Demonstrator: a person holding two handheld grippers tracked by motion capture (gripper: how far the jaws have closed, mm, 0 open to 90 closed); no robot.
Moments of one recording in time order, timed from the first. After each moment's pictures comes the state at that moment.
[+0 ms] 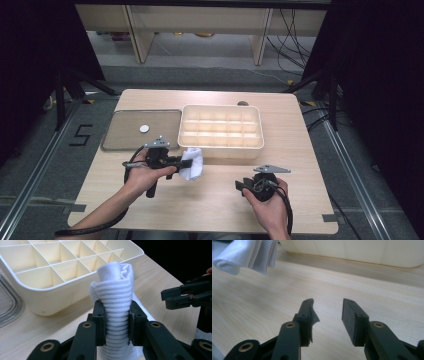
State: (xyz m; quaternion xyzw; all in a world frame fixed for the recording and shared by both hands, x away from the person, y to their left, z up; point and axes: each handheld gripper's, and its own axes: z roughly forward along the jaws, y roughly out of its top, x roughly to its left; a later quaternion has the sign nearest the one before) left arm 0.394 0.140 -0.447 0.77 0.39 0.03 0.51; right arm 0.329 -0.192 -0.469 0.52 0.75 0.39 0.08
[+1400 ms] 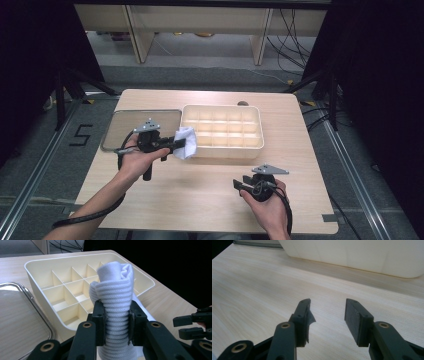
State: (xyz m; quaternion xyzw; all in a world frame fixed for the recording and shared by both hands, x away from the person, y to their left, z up) left arm 0.422 0.154 -0.415 0.74 0.40 0.09 0.54; right arm 0.328 -0.187 -0.470 0.51 0.75 0.41 0.11
